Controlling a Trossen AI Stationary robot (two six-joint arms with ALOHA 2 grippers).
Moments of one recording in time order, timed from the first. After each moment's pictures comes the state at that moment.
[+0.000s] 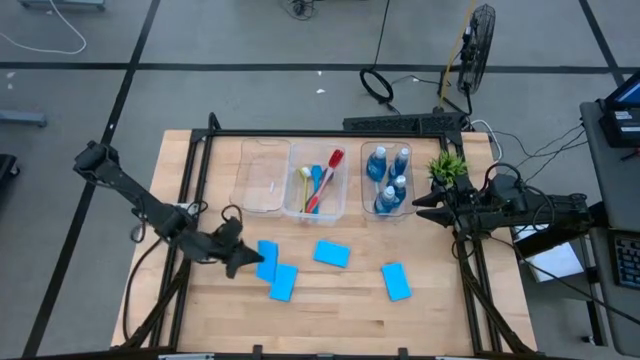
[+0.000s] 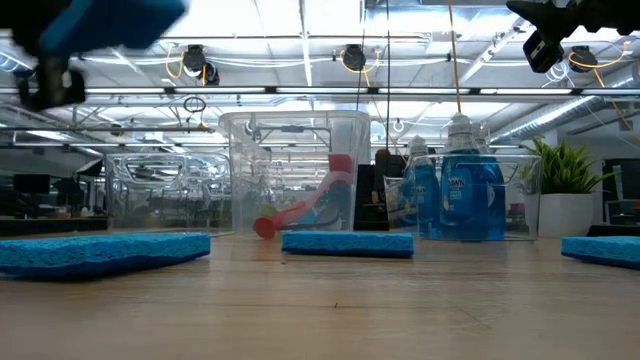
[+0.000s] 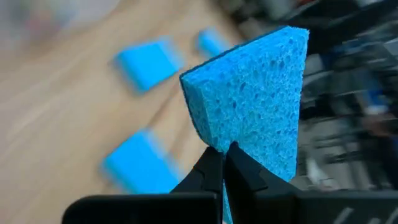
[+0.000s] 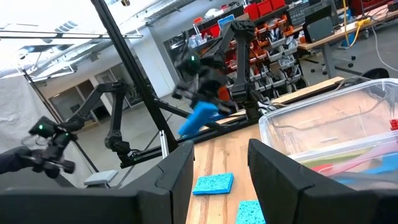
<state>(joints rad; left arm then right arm) -0.63 0.92 0.48 -0.04 -0.41 -1.18 0.03 0.22 0.39 -0.10 -0.10 0.44</state>
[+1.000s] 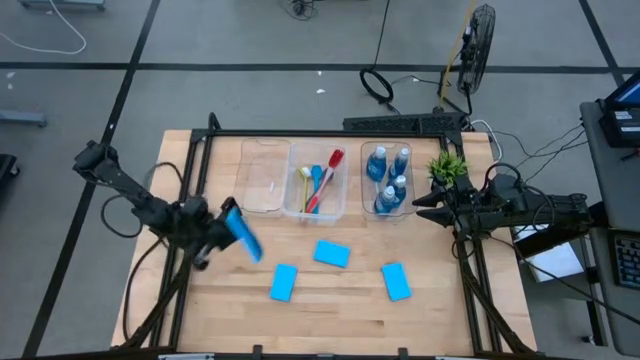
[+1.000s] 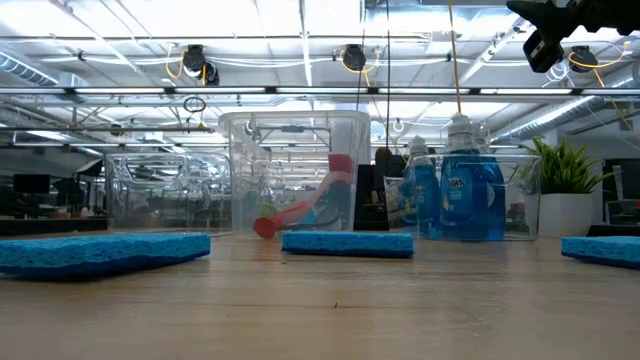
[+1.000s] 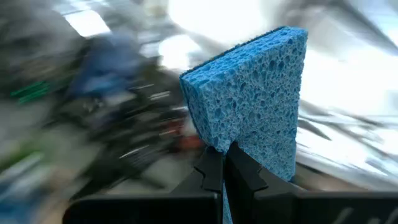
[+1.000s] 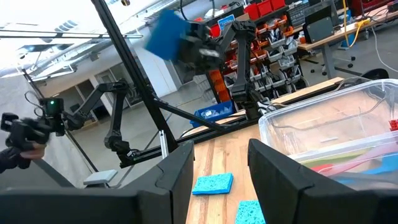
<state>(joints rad) -0.63 0.90 0.49 0.92 -0.50 -0.27 0.03 0.22 0.39 -0.10 -0.10 0.43</state>
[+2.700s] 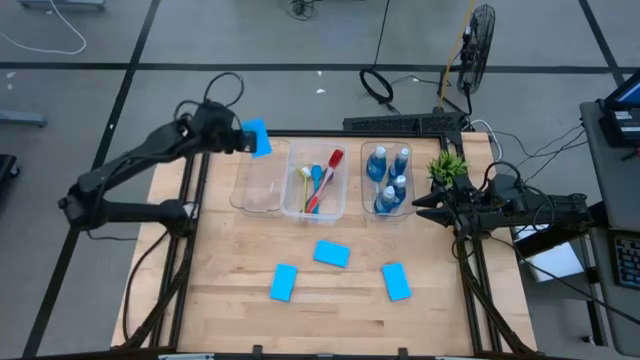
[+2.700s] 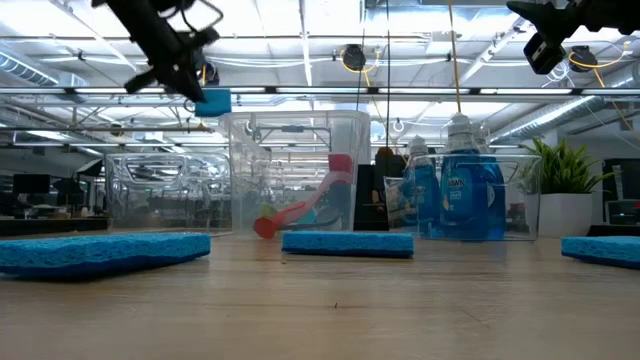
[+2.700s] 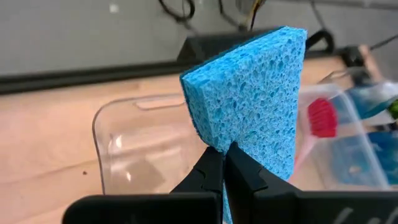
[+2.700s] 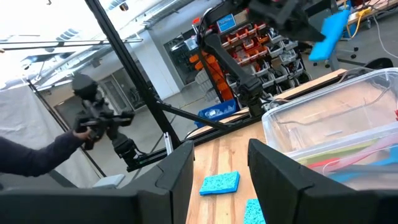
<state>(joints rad) 0.67 1.06 1.05 -0.73 -0.06 -0.67 0.03 0.22 0.39 -0.10 -0.10 0.49</state>
